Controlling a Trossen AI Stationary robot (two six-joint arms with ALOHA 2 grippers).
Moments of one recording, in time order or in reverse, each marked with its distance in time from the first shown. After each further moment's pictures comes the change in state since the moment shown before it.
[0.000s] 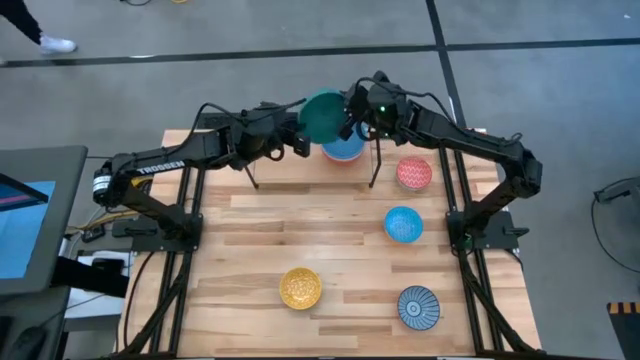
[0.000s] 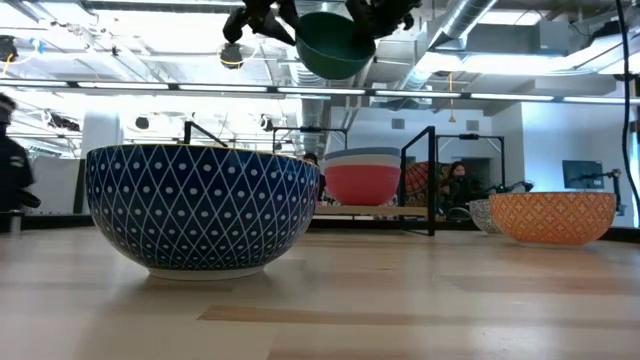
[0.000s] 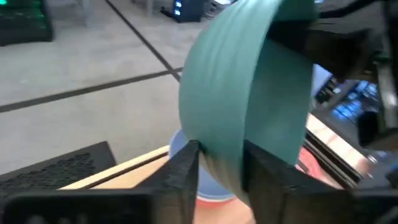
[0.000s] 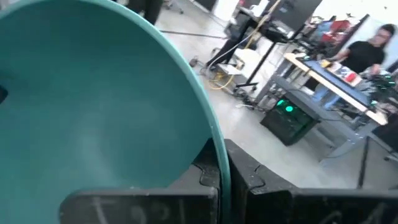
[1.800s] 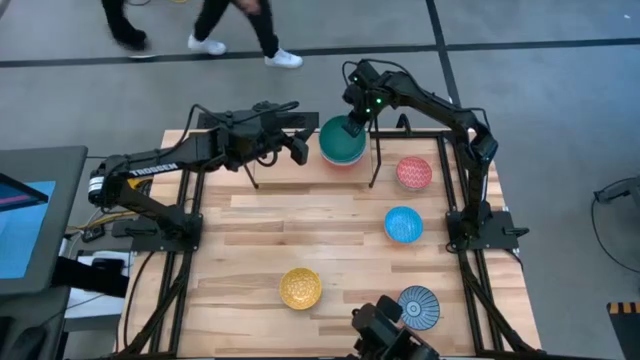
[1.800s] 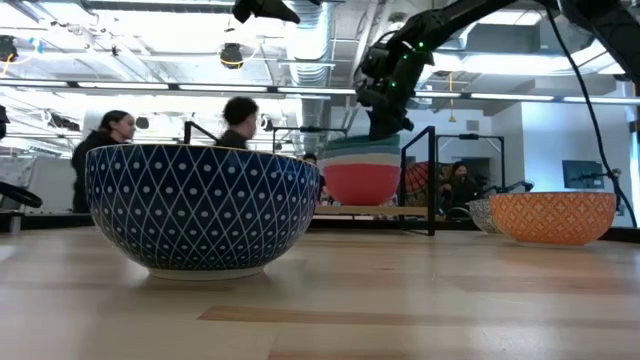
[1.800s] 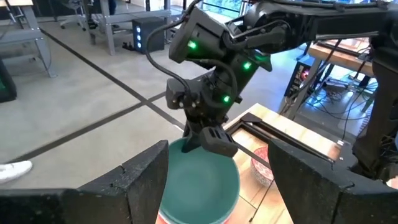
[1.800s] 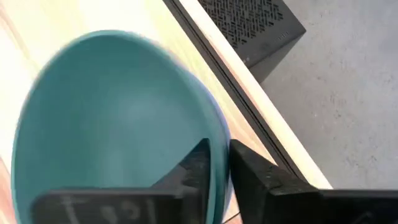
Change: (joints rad) left arm -0.057 -0.037 0.000 0.098 0.070 0.230; right arm -0.371 0.422 0.312 -0.674 -0.592 0.185
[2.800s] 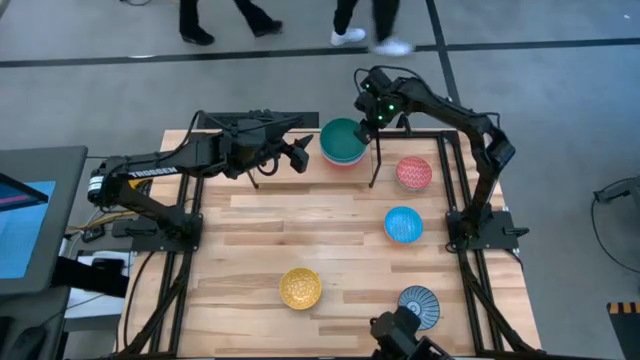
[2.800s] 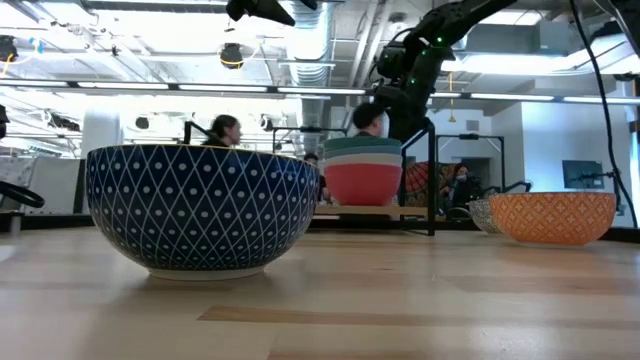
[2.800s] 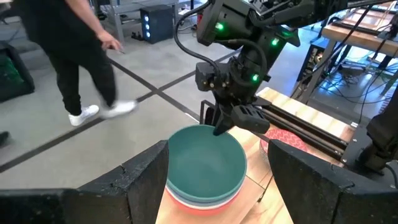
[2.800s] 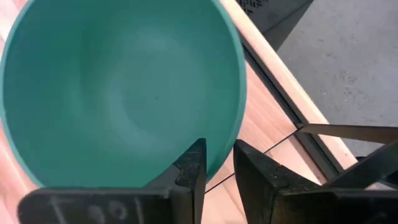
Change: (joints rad) left arm -0.052 0.000 0.000 -0.076 -0.084 -0.007; right arm -0.020 -0.143 -0.196 0.001 -0.021 0.014
